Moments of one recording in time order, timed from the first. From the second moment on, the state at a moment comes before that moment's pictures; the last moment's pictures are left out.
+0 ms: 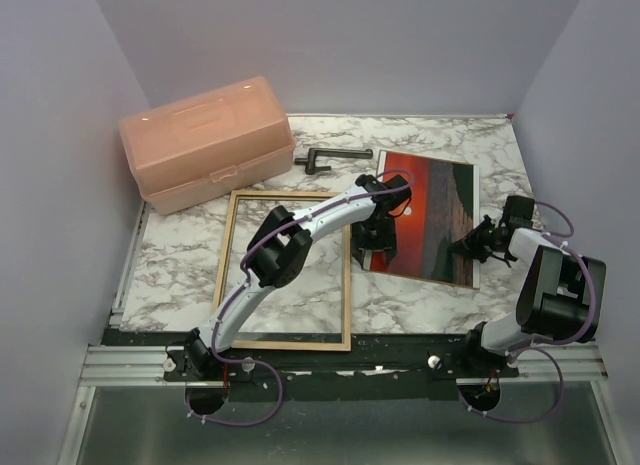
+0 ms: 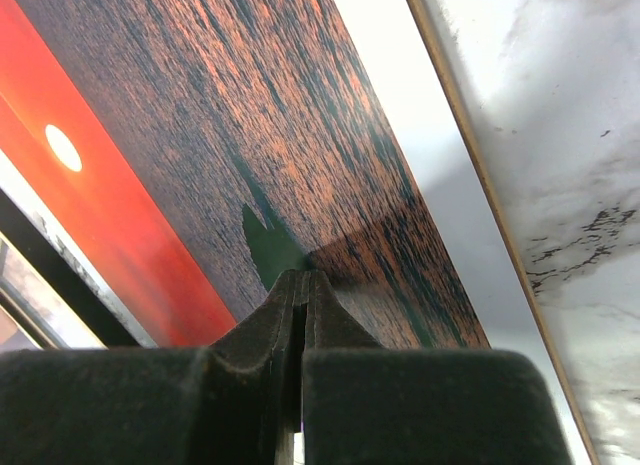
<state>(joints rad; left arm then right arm) -0.90 2.42 2.13 -1.16 0.18 -0.87 -0.31 1.49 0.67 -0.28 -0.37 0.57</state>
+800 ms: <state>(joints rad) -0.91 2.19 1.81 -0.84 0.17 -0.89 -0.31 1.51 0.67 -0.25 -0.44 0.55</state>
